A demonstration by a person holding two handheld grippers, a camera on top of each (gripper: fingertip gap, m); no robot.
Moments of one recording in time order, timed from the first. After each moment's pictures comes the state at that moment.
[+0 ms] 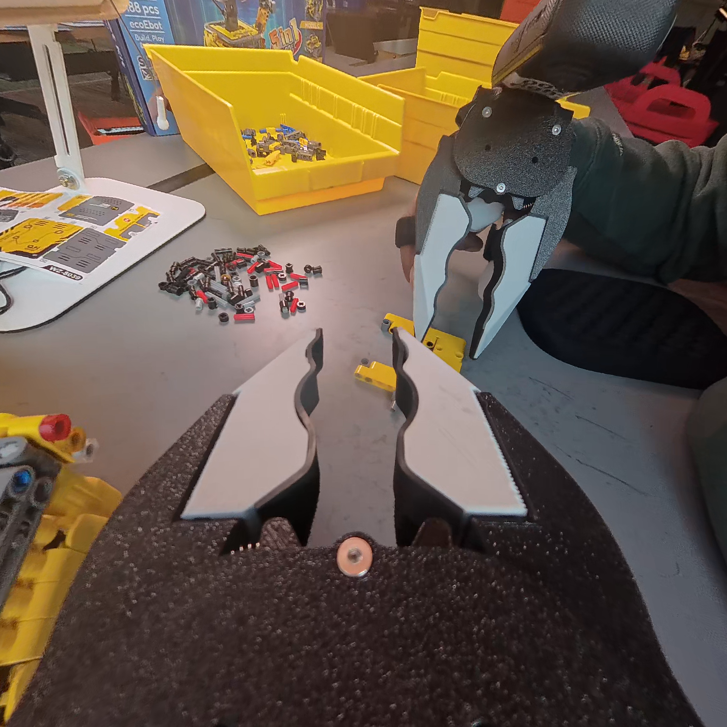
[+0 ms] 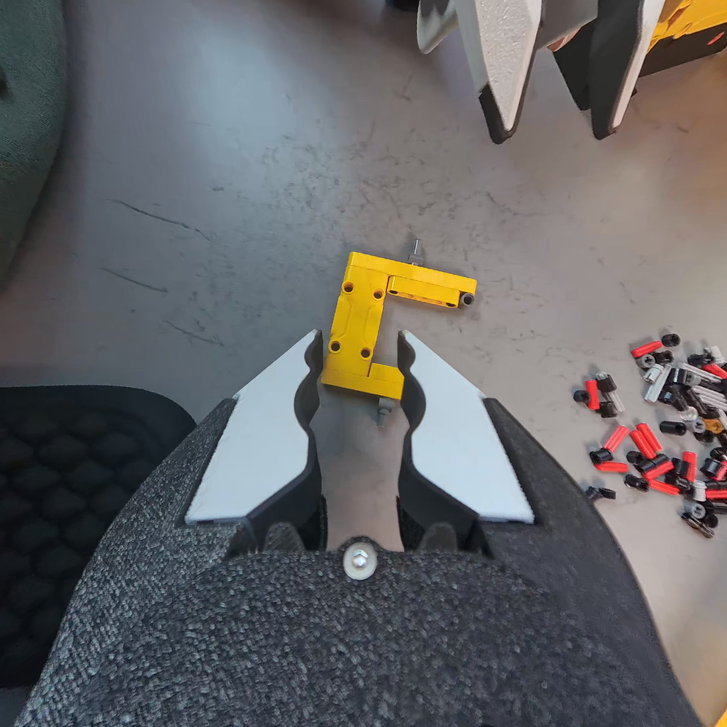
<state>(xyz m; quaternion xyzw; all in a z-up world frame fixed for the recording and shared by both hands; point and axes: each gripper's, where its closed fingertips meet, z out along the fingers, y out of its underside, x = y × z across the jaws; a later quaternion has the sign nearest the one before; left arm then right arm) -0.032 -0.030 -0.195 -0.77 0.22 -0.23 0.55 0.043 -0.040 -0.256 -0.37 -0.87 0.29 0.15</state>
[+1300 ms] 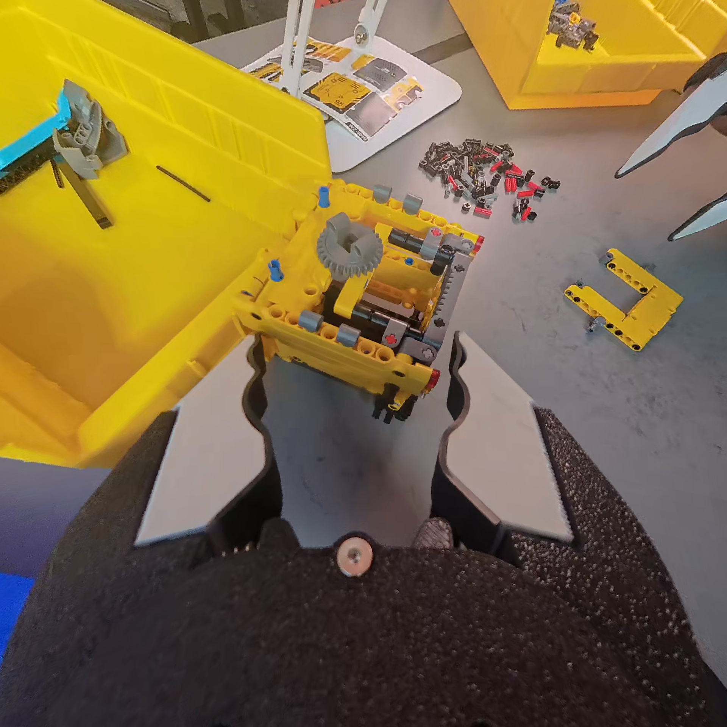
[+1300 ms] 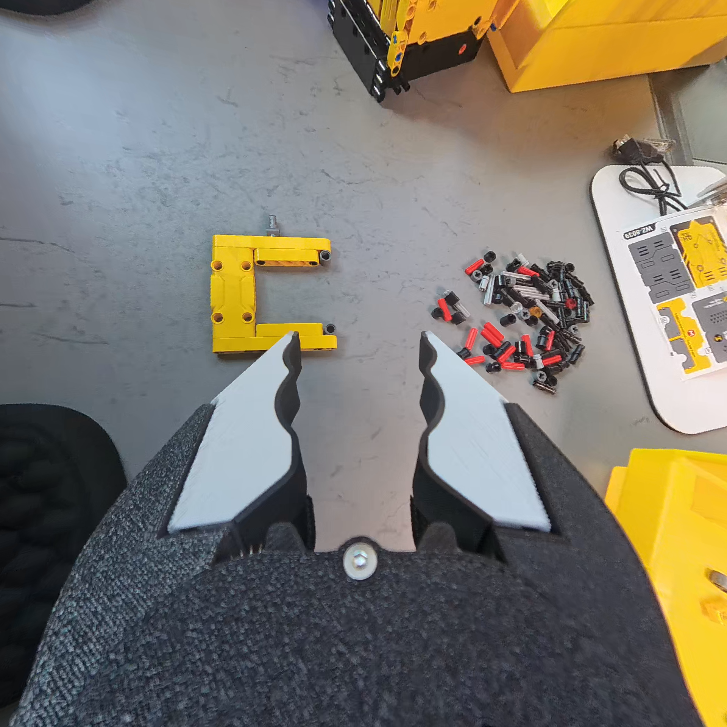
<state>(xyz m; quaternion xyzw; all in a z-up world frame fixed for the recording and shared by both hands) -0.204 -0.060 -0.197 -0.88 0.06 -0.07 0.46 0.034 0.031 -0.226 -0.46 -0.81 0.26 0.27</state>
